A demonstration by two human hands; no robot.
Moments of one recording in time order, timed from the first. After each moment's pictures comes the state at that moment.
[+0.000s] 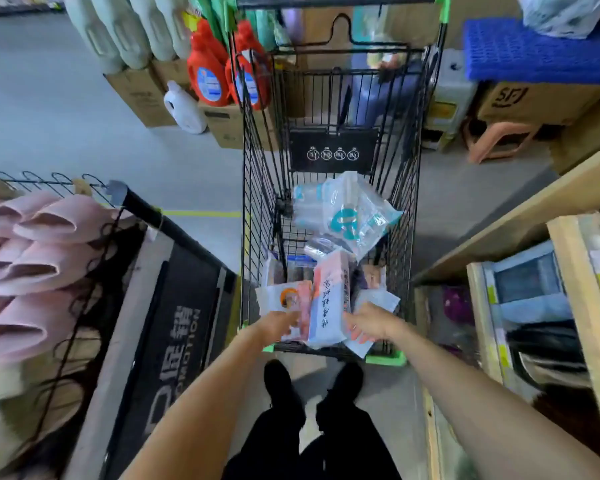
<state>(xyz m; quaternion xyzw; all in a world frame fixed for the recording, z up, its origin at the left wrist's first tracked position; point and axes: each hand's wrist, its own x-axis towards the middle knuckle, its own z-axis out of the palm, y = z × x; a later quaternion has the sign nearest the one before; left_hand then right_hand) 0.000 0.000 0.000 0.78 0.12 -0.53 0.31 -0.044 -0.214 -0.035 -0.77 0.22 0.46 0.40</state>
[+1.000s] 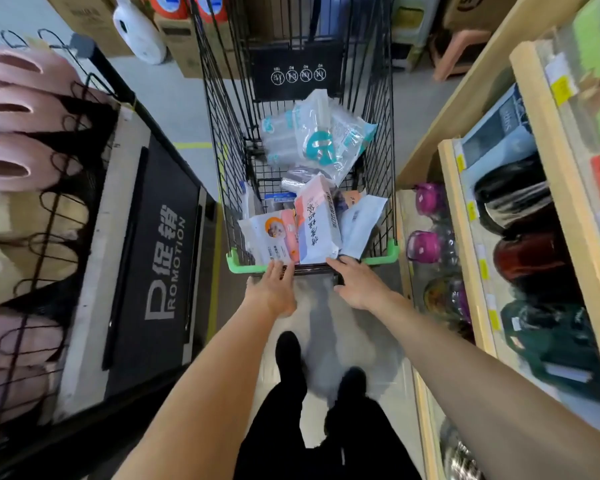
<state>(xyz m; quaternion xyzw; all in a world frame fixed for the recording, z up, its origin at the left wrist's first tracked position) -0.241 0.080 -0.048 0.88 -0.20 -0.43 -0.05 -0.293 -0.108 -0.072 -0.90 0.09 0.34 0.24</state>
